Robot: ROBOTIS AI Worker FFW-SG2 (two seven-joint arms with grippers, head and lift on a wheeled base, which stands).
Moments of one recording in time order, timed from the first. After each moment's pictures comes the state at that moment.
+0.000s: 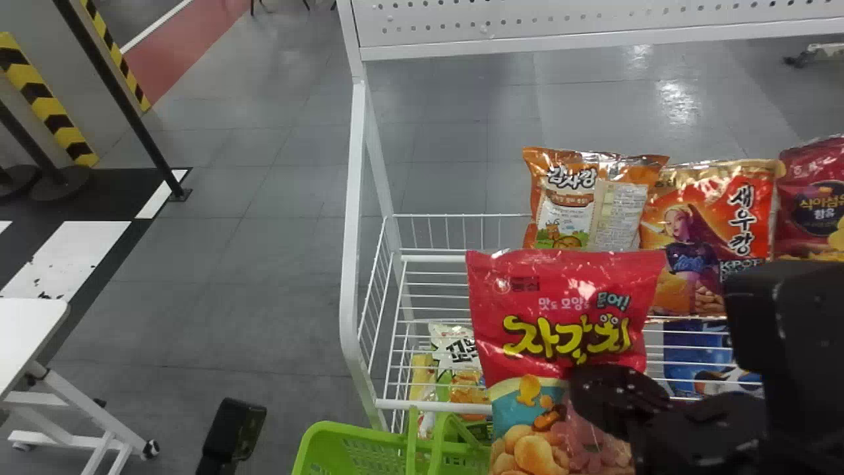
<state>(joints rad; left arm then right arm) 0.47 0.34 0.16 -2.17 0.23 1.33 -1.57 0.33 -0.07 0.32 -2.83 -0.11 1.57 0.07</state>
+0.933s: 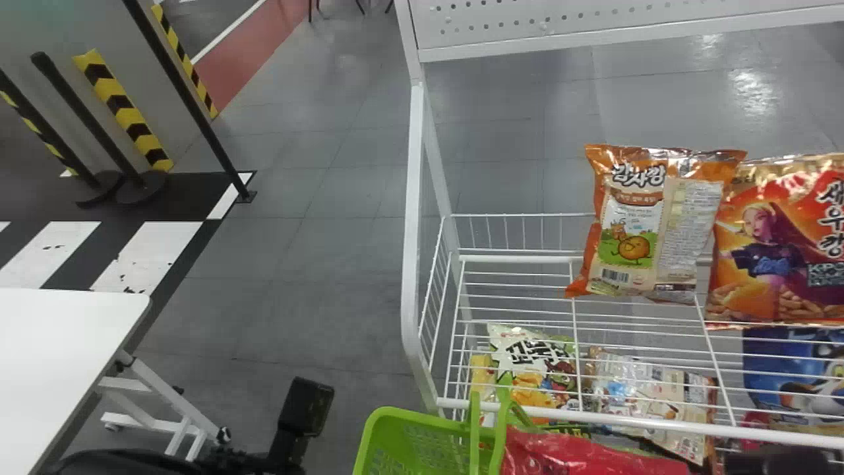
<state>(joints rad) 0.44 0.33 0.16 -2.16 0.24 1.36 -1.57 0.53 -0.07 0.28 -2.64 -0.23 1.57 0.17</state>
